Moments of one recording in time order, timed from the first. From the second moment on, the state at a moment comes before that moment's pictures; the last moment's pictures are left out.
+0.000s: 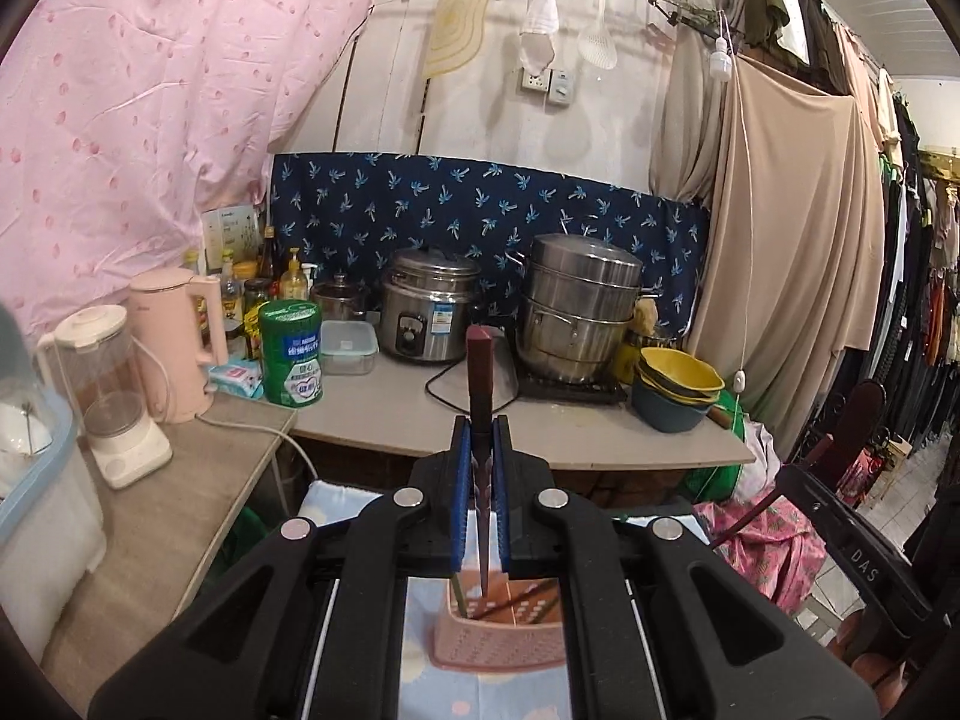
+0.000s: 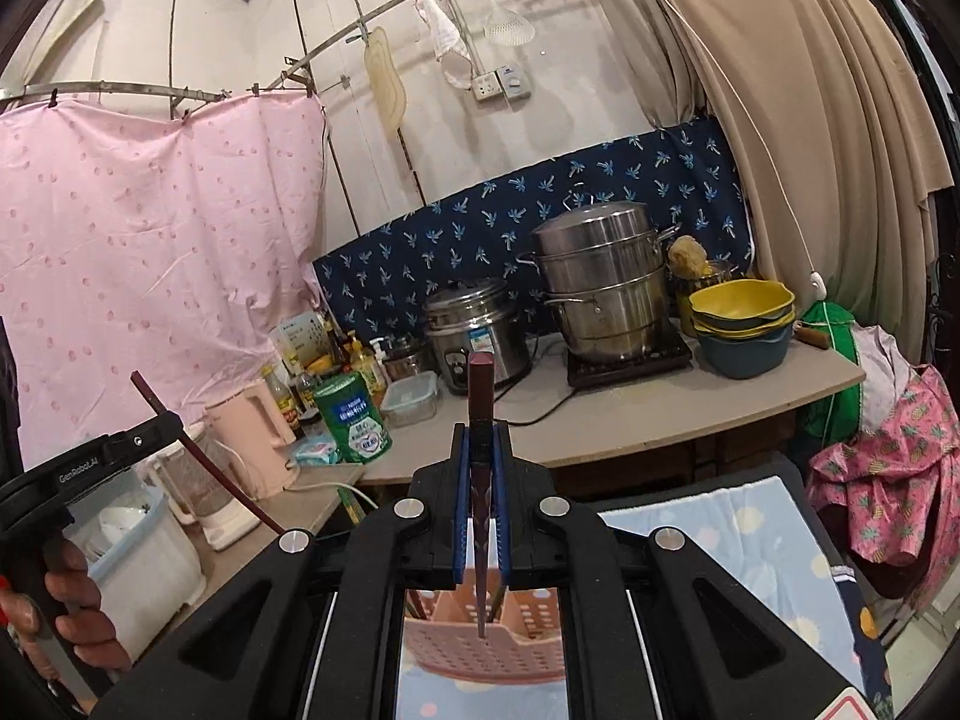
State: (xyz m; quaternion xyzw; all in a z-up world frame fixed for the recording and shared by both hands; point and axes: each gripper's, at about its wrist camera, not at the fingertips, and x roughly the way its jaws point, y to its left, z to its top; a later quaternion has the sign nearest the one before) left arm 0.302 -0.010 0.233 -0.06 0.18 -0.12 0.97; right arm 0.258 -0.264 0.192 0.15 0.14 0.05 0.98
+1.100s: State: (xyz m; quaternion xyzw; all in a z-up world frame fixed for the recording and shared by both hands) left arm 0.360 -0.026 0.129 -0.06 0.29 -0.11 0.95; right arm 0.335 -0.242 0.101 0.15 0.25 0.03 0.96
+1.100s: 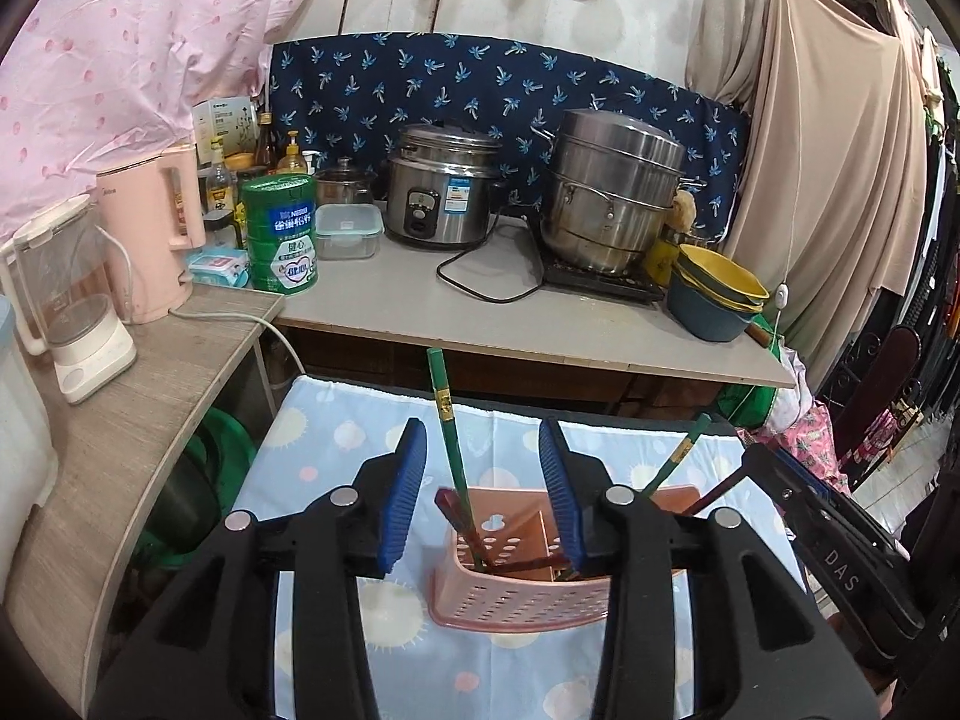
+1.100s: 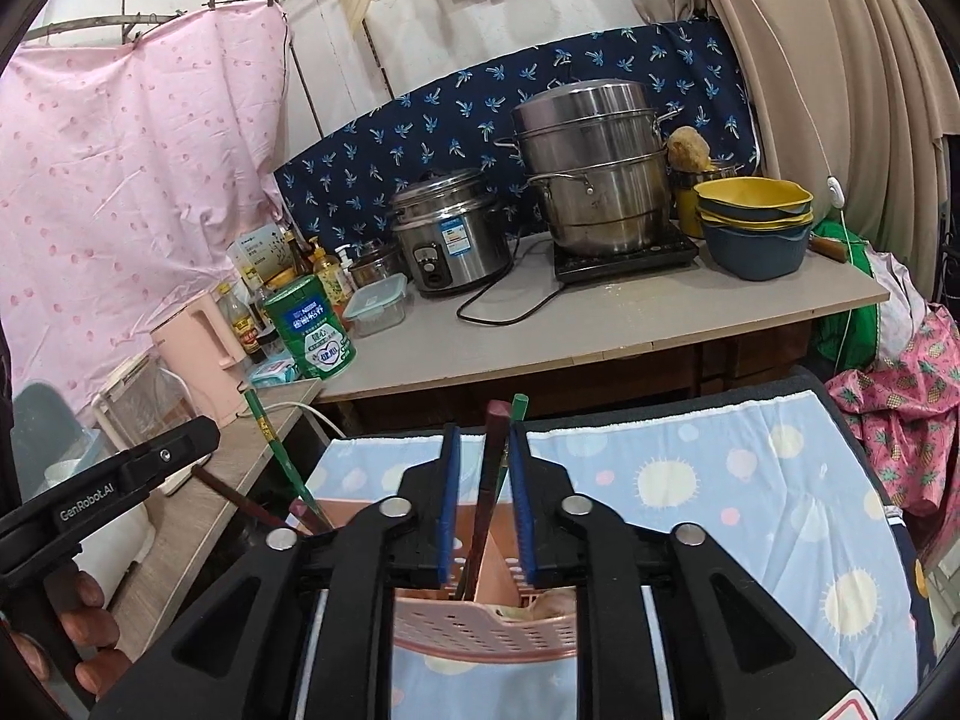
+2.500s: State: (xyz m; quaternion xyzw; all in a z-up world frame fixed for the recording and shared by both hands) left arm 0.083 -0.008 -0.050 0.01 0.47 -0.13 0.88; right arm 0.029 -0.187 -0.063 0.08 0.47 0.03 0.88
